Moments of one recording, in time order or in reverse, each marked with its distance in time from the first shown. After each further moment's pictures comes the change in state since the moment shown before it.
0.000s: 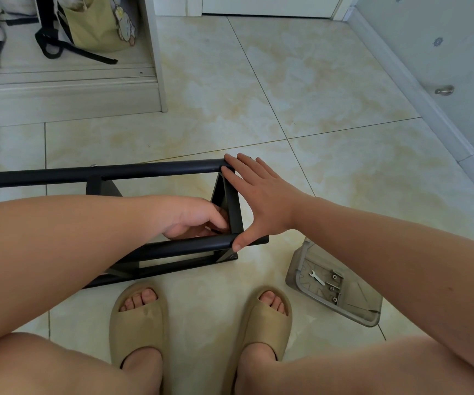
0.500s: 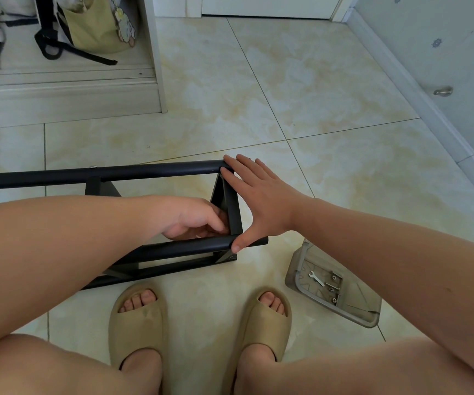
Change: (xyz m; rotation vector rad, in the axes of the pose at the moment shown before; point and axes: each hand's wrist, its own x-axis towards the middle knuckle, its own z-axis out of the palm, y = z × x) left_hand 0.002 -0.001 -0.003 0.062 -0.009 0.010; right_hand -0.001 0.000 0.000 0.006 -0.003 -0.001
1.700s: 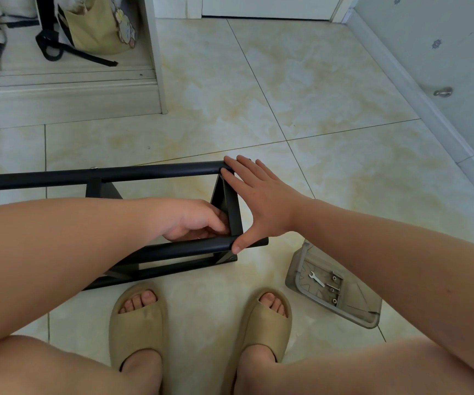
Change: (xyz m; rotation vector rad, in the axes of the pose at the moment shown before) left_hand -0.005 0.002 0.004 -0.035 0.016 0.008; right_hand 0.000 0.001 0.001 0.004 0.008 -0.001
